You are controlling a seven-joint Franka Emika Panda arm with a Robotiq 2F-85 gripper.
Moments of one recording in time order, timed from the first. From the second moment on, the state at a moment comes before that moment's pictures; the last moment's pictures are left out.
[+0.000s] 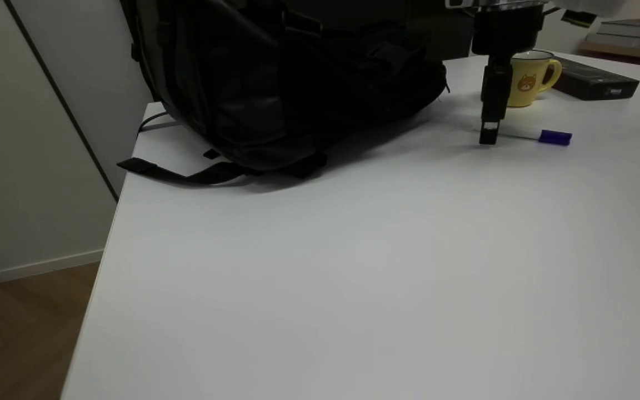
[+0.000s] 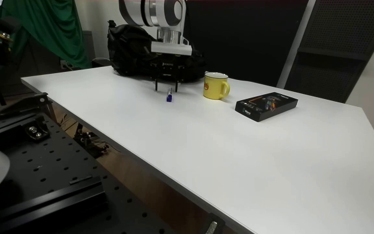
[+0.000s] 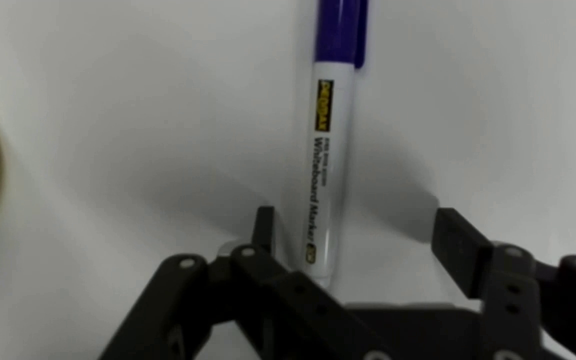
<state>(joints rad) 0.18 0.72 0.10 -1.90 -0.16 2.53 -0.37</state>
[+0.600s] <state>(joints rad) 0.20 0.73 0.08 -1.84 -0.21 2.46 -0.29</state>
